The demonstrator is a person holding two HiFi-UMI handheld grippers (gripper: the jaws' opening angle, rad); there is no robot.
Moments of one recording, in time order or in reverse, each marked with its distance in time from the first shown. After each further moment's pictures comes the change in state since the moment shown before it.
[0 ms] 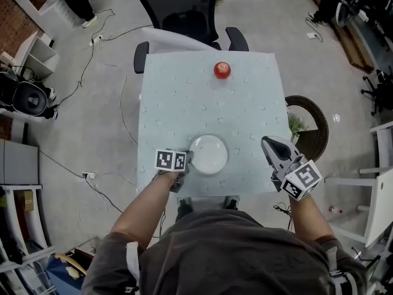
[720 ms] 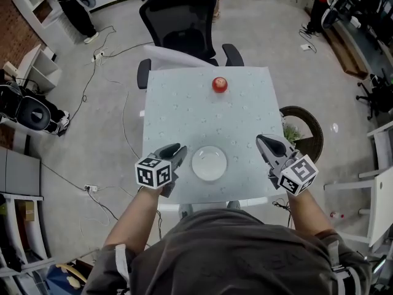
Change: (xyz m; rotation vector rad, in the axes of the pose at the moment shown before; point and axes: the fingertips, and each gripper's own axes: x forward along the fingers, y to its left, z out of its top) left arm -0.128 -0.051 0.093 0.251 -0.416 -0.068; right arm 0.008 0.008 0.042 -0.049 -0.040 0.012
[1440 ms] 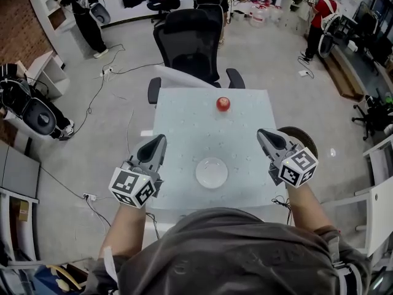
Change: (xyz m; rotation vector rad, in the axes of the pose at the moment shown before) left arm -0.171 -0.063 0.147 0.339 -0.529 0.094; right arm -0.001 0.016 0.074 -0.050 -0.050 -0.017
